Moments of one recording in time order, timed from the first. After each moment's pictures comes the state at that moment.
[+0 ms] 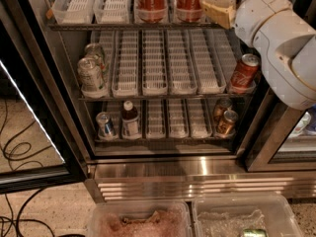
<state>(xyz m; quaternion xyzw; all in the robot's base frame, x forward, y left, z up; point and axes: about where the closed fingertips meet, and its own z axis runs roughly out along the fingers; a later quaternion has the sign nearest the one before) 0.650 -0.165 1.085 -0.26 0.56 -0.05 0.78</state>
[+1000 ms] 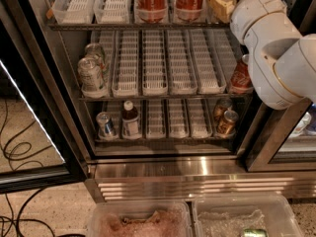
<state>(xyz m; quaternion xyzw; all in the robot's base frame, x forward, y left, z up) 0.665 -0.181 1.090 -0.18 0.56 -0.07 0.80</state>
